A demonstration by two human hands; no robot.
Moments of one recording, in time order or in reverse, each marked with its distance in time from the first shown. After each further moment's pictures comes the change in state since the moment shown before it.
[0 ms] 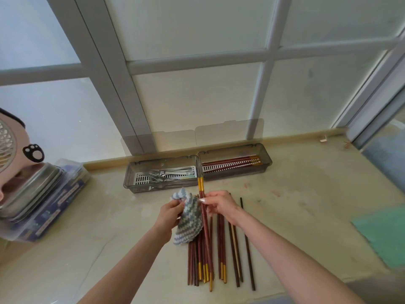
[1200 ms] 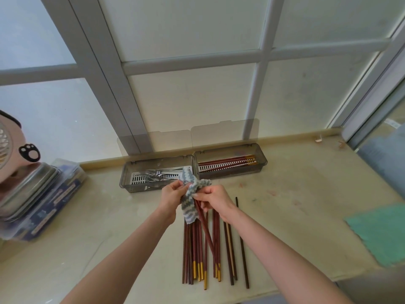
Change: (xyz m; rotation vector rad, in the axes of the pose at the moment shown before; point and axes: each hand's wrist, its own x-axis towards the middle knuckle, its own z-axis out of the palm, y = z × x) left_hand 0.009 0.033 0.027 -0.092 0.005 0.184; right_hand -0.020 -0.022 0.009 -0.044 0.059 -0.085
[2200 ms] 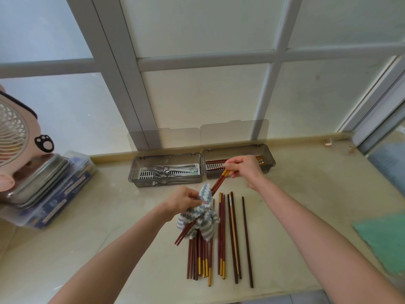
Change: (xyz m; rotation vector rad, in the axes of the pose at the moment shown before) left_hand 0.003 -0.001 -0.022 0.639 -0.363 -0.084; right_hand 0.025 -0.053 -0.062 -0.247 0.256 -0.132
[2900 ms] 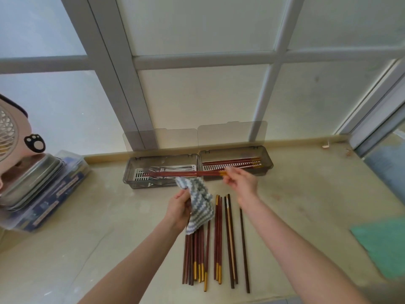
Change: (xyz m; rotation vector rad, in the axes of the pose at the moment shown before) left_hand 0.012 -0.013 0.032 -1.139 0.257 -0.012; right_hand -0.018 0.023 0.024 0.623 0.260 0.218
